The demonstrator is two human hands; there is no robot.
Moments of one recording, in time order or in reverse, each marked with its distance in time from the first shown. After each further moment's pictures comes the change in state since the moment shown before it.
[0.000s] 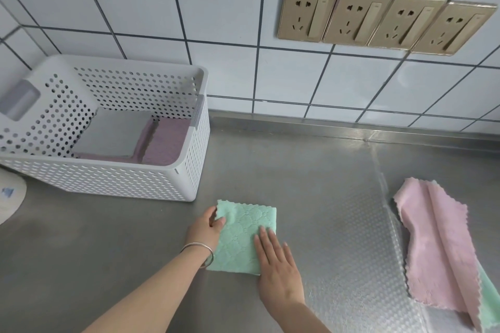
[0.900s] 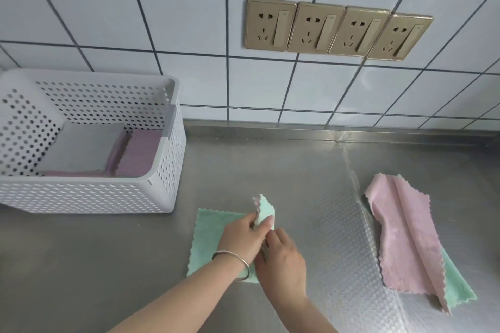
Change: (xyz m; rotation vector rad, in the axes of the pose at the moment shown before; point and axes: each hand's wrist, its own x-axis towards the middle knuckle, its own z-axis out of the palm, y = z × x) left_hand -0.075 0.111 0.051 0.121 -0.149 0.314; right_hand 0.011 -0.005 -0.092 0.244 0.289 0.294
